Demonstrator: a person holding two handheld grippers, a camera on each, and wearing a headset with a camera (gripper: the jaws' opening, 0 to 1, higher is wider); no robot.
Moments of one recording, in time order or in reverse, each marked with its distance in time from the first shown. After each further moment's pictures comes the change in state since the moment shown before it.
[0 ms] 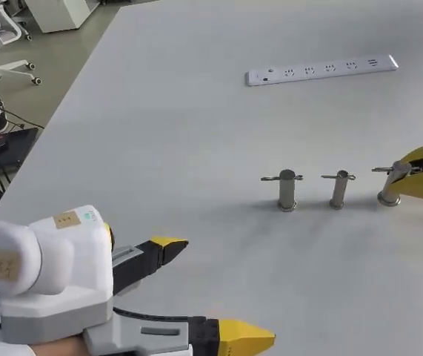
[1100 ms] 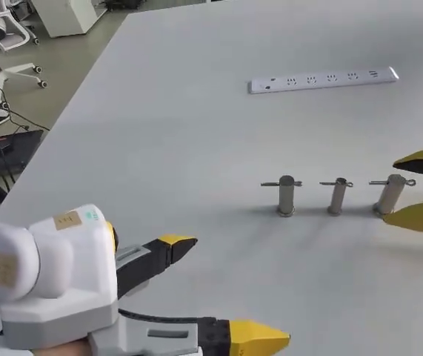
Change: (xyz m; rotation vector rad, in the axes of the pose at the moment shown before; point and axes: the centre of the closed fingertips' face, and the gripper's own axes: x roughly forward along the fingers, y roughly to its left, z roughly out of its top) left arm -0.001 -0.017 0.019 0.009 -0.082 -0.012; right arm -0.015 0.019 0.014 0.076 -0.096 -0.140
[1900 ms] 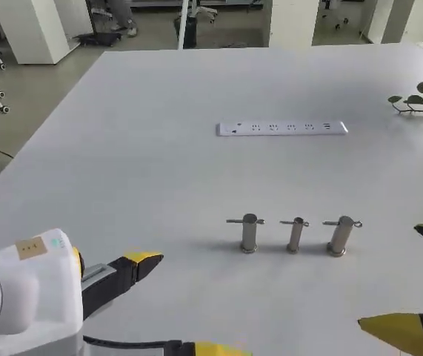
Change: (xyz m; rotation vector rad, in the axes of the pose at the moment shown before) left arm -0.001 0.003 0.012 0.074 -0.066 0.008; right arm -0.054 0.058 0.009 0.186 -0.057 -0.268
